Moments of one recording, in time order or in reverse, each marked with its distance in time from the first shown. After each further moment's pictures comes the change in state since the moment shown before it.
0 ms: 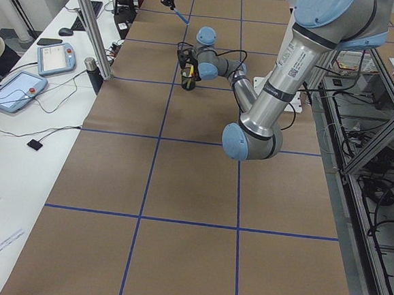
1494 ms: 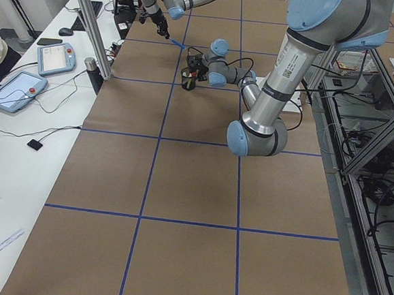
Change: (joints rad) left arm 0.111 -0.020 0.102 -0.147 0.254 -0.047; right arm -0.145 0.135 -0.360 0.364 0.103 -0.082
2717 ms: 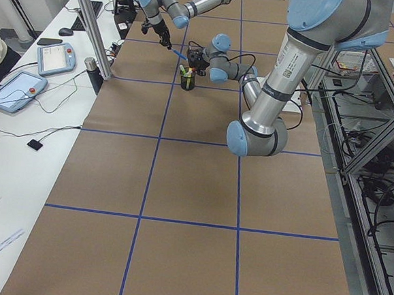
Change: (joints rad) left arm -0.015 -0.002 -0.116 0.111 0.008 0.064; right arm -0.072 0.019 -0.008 0.056 -0.030 0.077
